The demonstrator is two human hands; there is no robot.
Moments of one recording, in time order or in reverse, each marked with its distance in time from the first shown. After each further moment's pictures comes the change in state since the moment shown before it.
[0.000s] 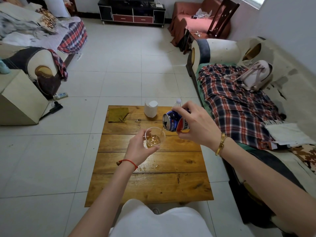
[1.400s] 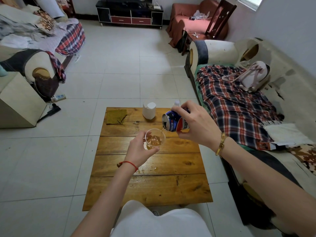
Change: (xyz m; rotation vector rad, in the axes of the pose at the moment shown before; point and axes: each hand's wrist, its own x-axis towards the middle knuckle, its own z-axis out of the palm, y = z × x) left_hand 0.006 0.005 0.008 -0.010 -0.007 -0.016; right_hand 0.003 0.007 -0.005 -0.011 0.013 0.003
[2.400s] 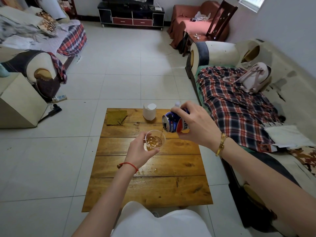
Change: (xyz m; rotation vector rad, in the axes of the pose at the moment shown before) left_hand 0.000 0.004 0.001 0.001 0.010 0.017; right_hand 0.003 0.003 -0.001 -0.021 0.011 -0.024
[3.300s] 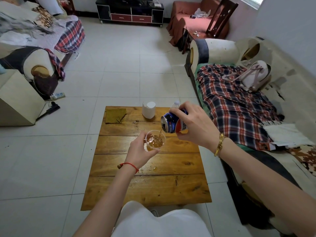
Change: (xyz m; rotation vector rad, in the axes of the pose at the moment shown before) left_hand 0.001 -0.008 0.006 0.000 -0.010 0.007; right_hand 0.000 0.000 0.006 0.003 -0.024 -0.008
